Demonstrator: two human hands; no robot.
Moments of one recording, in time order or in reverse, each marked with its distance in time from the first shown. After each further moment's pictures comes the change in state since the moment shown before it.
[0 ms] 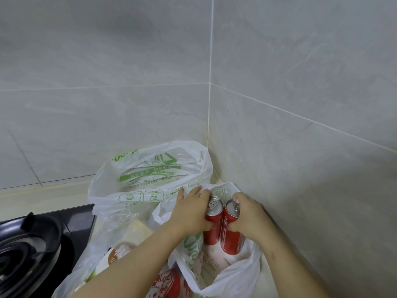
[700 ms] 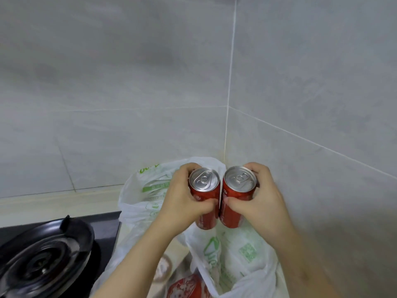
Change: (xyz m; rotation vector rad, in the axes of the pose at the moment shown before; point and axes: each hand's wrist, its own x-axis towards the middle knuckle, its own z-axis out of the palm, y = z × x) left_hand -0.077 0.000 -0.100 -0.899 0.578 0.014; right_hand -0.059 -0.096 -0.051 0.609 0.298 -0.305
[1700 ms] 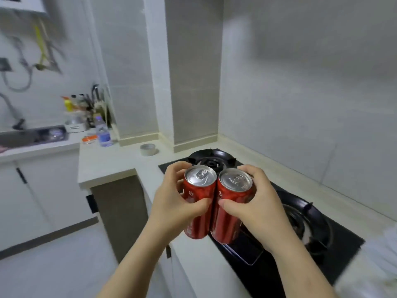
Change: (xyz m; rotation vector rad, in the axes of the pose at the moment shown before) left_hand -0.286 0.073 -0.269 0.487 1.134 -0.382; right_hand -0.157 -0.169 0.288 0.489 -1.198 -0.334
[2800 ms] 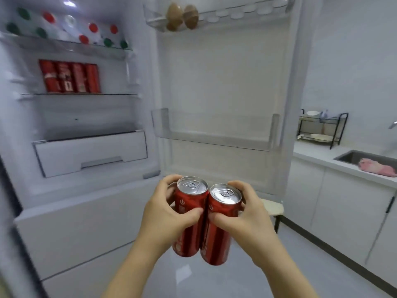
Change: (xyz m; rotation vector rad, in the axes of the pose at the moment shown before) left_hand -0.485 0.139 -0.462 0.621 1.450 -0.308; right_hand -0.364 -0.301 0.483 0.566 -1.421 -0.381
